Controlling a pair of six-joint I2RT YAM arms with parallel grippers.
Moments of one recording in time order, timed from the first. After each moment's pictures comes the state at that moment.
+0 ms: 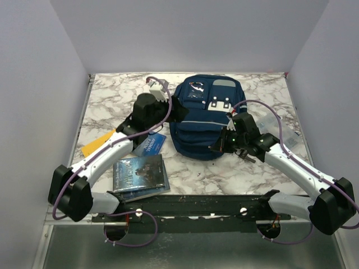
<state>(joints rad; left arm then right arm) -0.56 1.31 0.99 0.07 0.16 -0.45 0.55 1.15 0.83 -0.46 -0.23 0.61</state>
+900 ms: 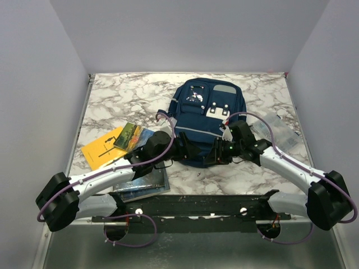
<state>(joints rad) -0.89 1.15 0.65 0.09 0.05 -1.00 0.55 1.20 0.69 -0.36 -0.49 0.69</state>
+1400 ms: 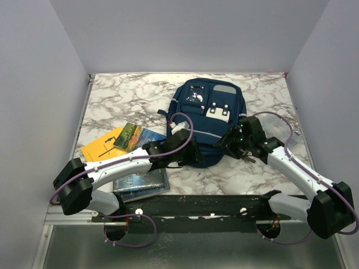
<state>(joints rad) -0.99 1.35 0.91 -0.32 -0.07 -1.07 0.42 1.13 0.73 -0.45 -0.18 0.97</state>
